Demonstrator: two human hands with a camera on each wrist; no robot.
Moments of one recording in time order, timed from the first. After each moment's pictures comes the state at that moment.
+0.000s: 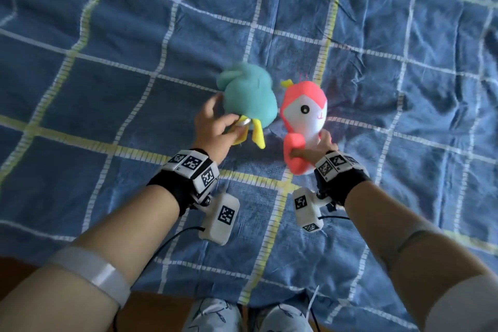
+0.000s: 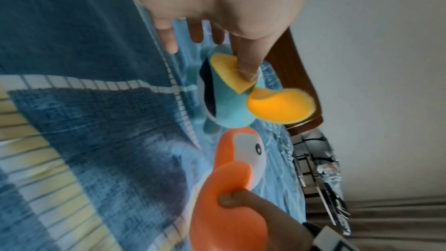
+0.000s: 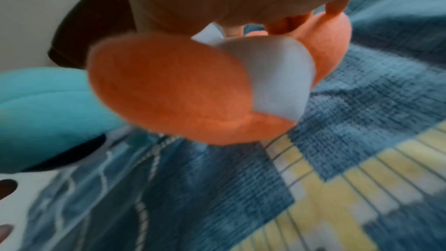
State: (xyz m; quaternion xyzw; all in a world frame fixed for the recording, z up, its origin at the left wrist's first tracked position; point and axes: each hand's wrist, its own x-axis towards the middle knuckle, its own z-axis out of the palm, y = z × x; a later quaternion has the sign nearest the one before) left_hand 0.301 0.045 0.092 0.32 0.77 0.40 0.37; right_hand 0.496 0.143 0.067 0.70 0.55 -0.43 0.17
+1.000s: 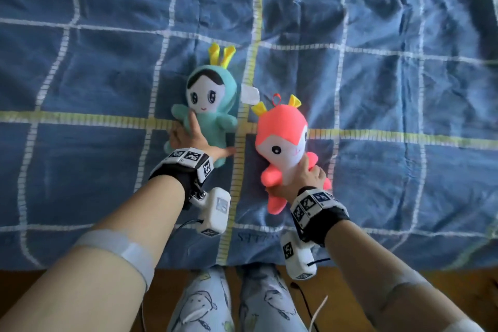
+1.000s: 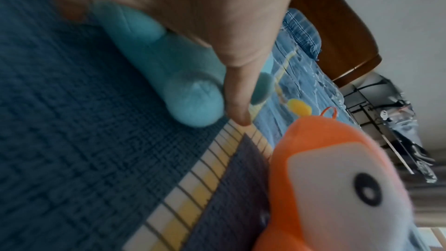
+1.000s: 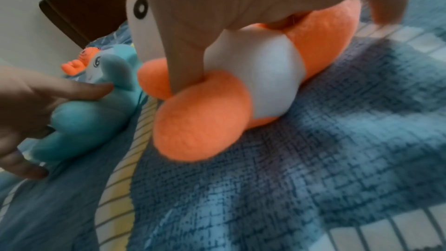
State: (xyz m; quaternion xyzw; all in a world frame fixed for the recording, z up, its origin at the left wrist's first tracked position) left_hand 0.414 -0.038 0.025 0.33 0.85 -0.01 0.40; right_hand 0.614 -0.038 0.026 0.75 0.53 -0.33 0.22
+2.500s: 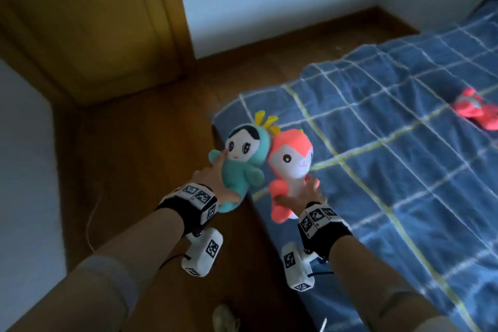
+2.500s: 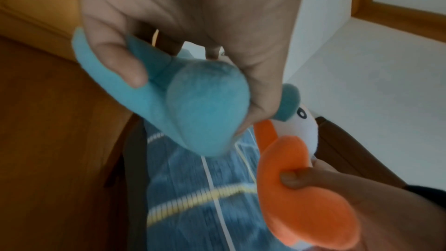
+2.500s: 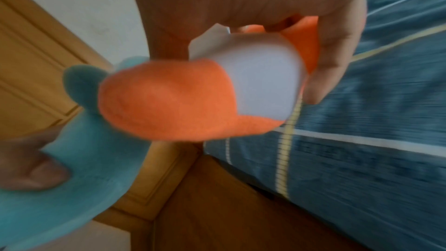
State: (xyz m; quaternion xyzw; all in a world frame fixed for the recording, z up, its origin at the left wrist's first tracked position) left_hand 0.023 -0.572 0.221 0.04 0.93 0.19 0.31; right_hand 0.098 -0.379 0.219 0.36 0.84 -0.37 0.19
